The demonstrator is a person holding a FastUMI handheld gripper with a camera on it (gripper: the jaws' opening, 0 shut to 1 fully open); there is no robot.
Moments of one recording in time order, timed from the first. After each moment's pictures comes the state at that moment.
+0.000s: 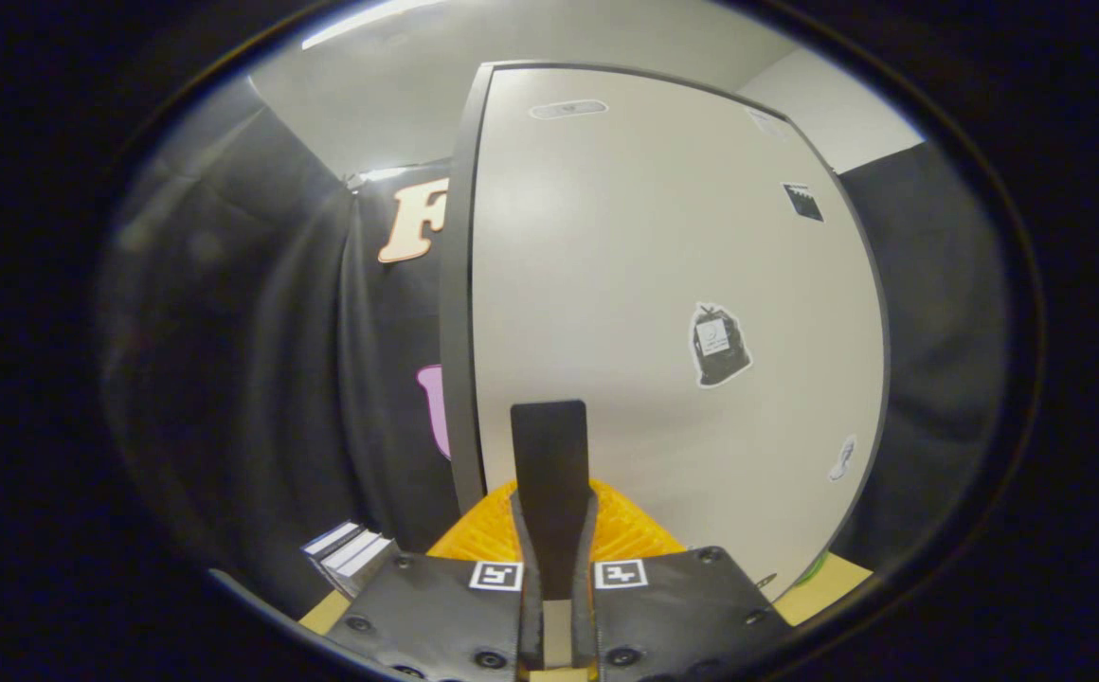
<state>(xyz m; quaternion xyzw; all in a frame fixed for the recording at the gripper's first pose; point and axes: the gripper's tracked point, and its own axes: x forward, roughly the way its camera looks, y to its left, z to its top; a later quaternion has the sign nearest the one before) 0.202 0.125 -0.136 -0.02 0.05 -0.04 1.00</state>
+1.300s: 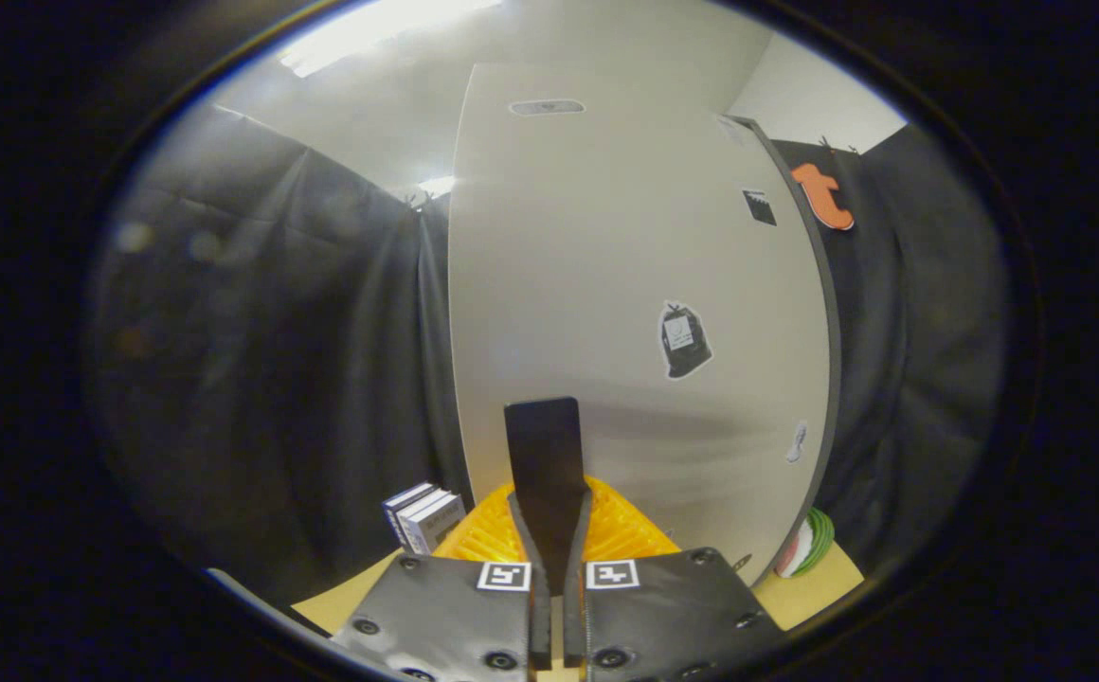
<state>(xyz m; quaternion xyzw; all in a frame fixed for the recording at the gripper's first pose) 0.083 0.092 -0.101 0.01 0.08 0.08 0.99</state>
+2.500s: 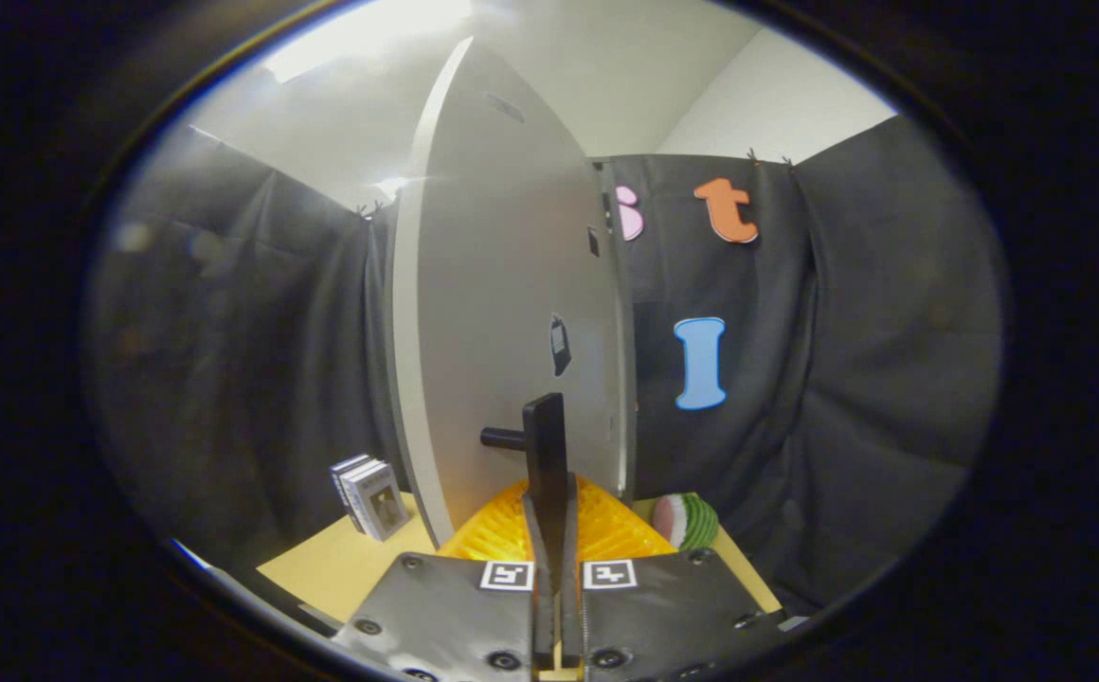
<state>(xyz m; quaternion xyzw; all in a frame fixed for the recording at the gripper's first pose) -0.020 -0.080 -0.069 -0.02 0.08 -0.01 1.00</state>
